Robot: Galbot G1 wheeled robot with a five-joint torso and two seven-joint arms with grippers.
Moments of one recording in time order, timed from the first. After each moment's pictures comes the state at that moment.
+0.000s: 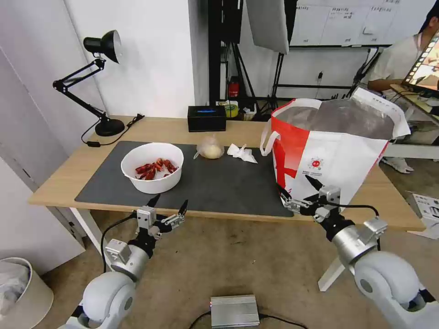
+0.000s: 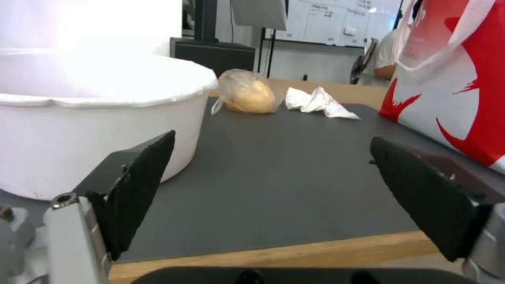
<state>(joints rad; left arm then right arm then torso) 1.43 -1.09 -0.39 -2.06 -0.49 0.01 0.01 -1.43 0.90 0.52 2.13 0.66 -0.07 -0.07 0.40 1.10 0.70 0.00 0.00</state>
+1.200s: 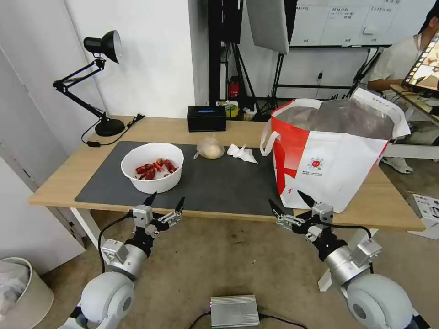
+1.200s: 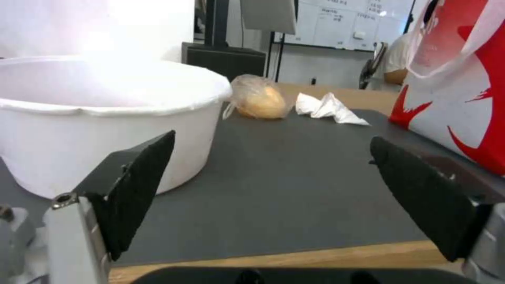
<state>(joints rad) 1.43 -1.09 -0.40 -2.07 -0.50 0.01 -0.02 -1.55 0.97 0.50 2.20 0.60 -0.05 -0.06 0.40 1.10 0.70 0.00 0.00</state>
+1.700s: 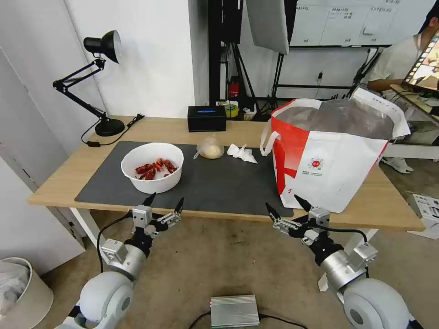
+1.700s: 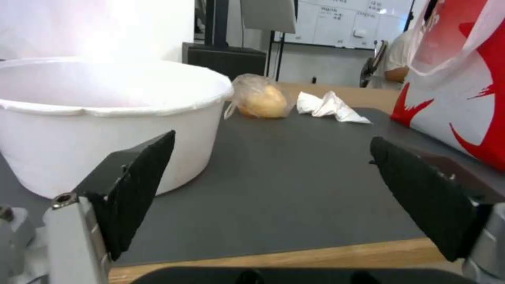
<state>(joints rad) 1.44 -1.07 -0.40 -2.07 -0.50 0.00 -0.03 -1.54 0.98 0.45 2.24 0.63 -0.09 -0.02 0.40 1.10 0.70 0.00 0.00</state>
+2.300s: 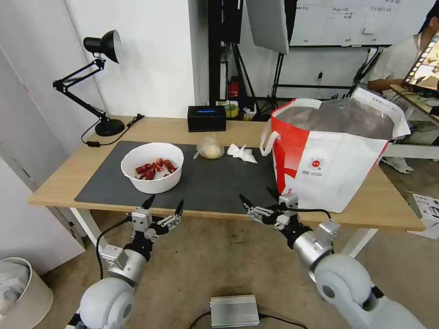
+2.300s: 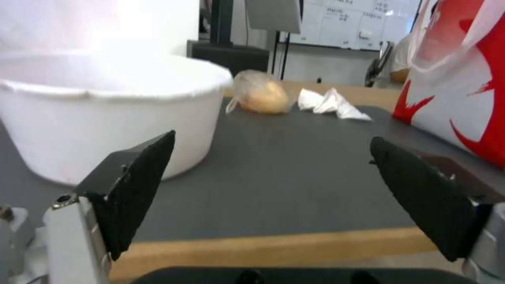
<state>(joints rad) 1.48 -1.12 -0.41 -2.09 -0.45 -0.02 -0.03 -1.23 0.95 0.19 2.13 0.71 -0.19 0.09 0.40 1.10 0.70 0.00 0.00</state>
